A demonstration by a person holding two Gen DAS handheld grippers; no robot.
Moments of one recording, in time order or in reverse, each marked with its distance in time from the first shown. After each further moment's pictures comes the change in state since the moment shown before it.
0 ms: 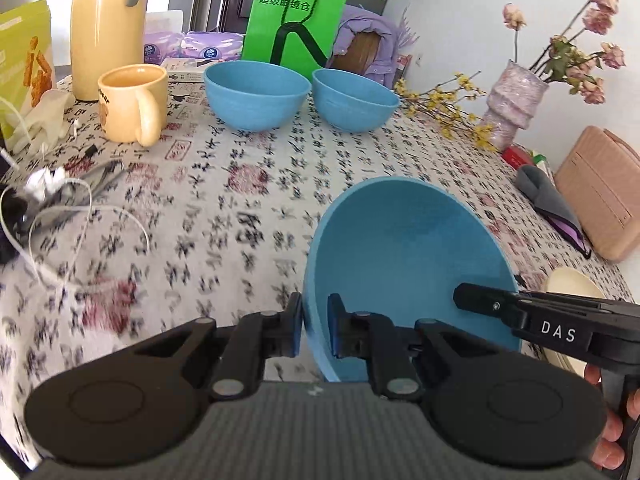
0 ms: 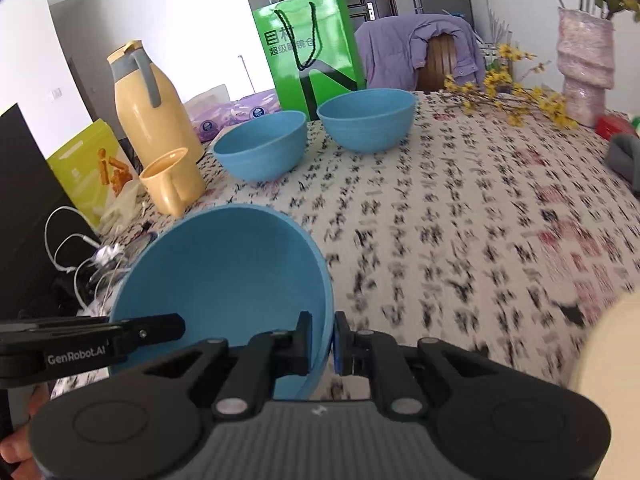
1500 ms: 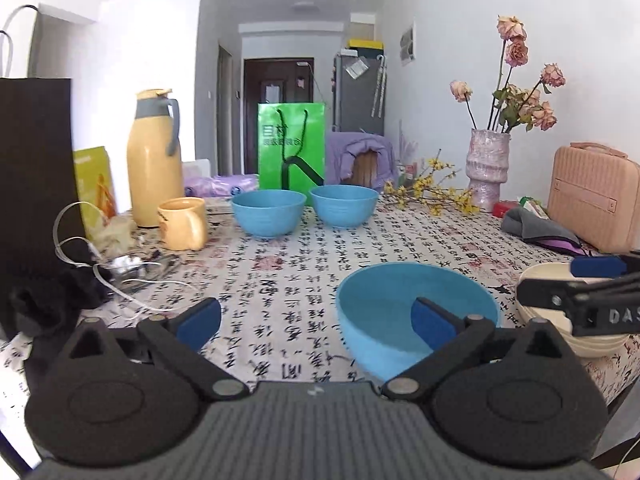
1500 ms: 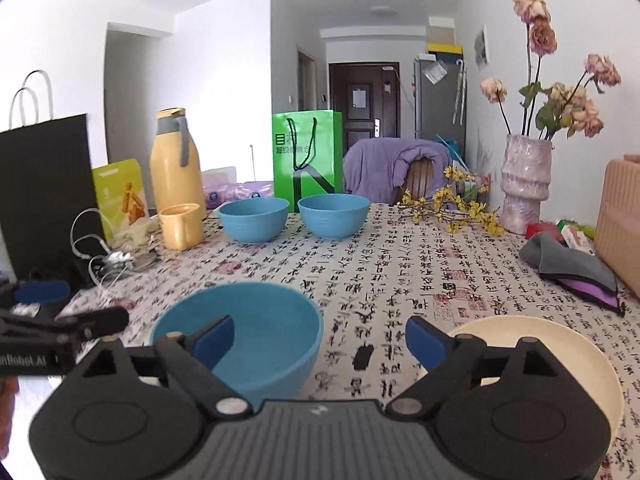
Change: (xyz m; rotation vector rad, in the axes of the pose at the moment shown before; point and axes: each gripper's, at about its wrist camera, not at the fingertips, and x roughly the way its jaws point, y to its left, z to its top) left arm -0.104 -0.066 -0.116 0.175 -0.464 0.184; right arm -0.128 -0.025 -0.097 -0.224 -0.367 -0.087
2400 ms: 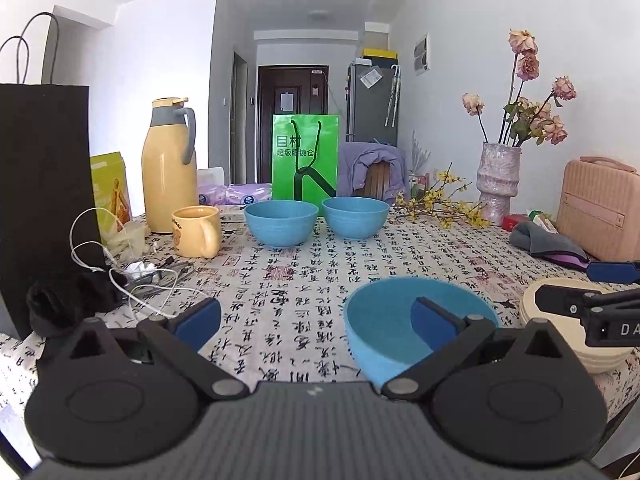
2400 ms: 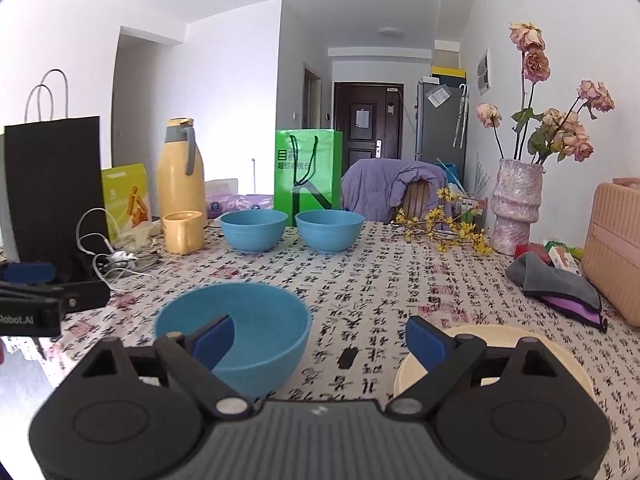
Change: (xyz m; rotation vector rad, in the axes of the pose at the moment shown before) left arm 0.003 0.002 0.014 -0.024 -0.016 0.015; right arm -0.017 -0.006 -0.003 -0.041 -0.055 -0.023
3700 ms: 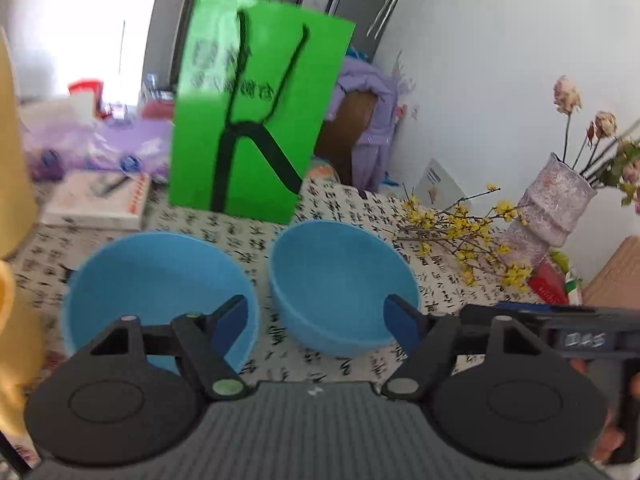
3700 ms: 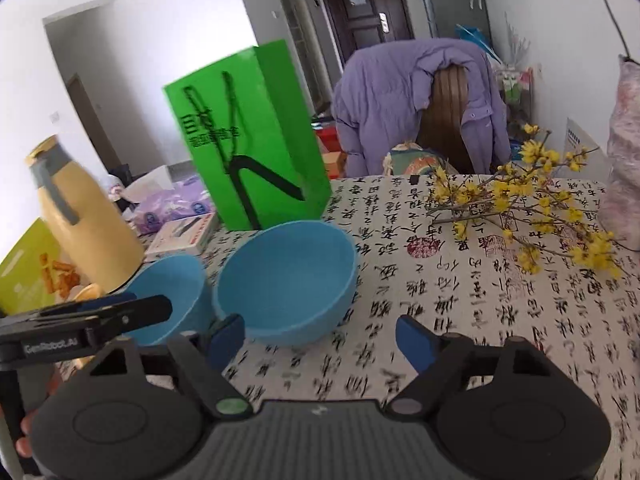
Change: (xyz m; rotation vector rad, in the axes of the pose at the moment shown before) left arm 0.432 0.022 0.173 -0.200 0.389 -0.242; right arm 0.410 -0.116 0.179 0.252 0.400 0.164
